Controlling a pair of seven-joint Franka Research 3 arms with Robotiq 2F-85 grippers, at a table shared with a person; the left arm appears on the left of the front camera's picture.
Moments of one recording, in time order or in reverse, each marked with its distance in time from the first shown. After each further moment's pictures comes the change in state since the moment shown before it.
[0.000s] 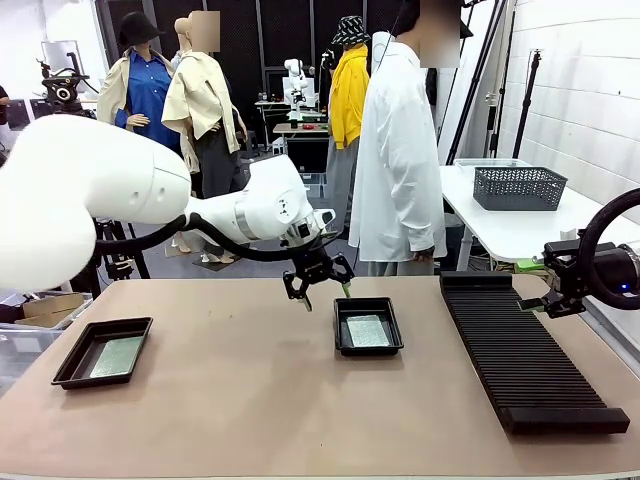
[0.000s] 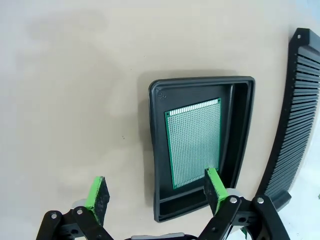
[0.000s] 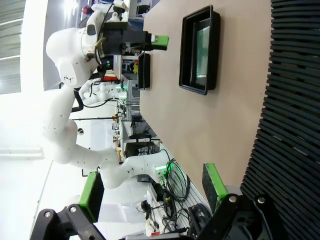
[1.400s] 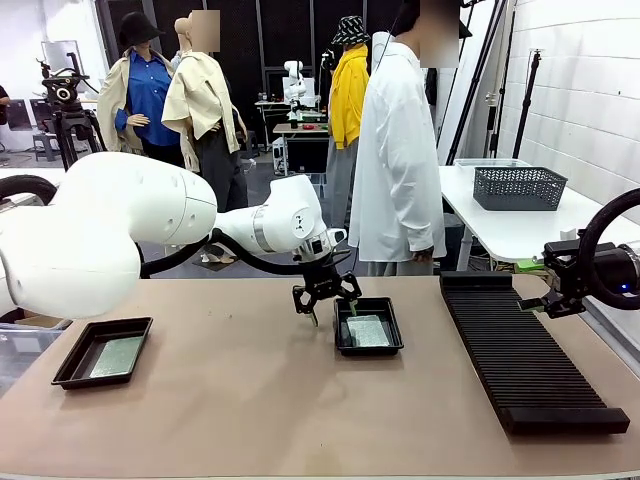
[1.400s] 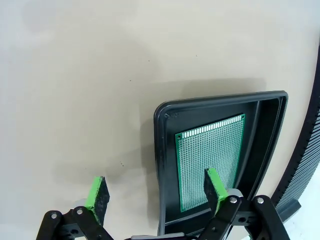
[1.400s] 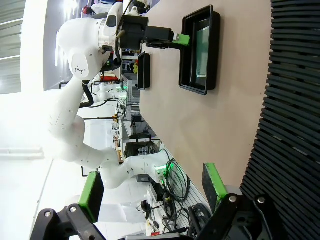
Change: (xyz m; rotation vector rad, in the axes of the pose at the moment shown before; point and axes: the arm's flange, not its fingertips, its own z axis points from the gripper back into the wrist) left arm 0.015 -0.004 -0.043 0.049 0.061 0.005; right arm 0.000 0.000 0.000 0.000 0.000 0.000
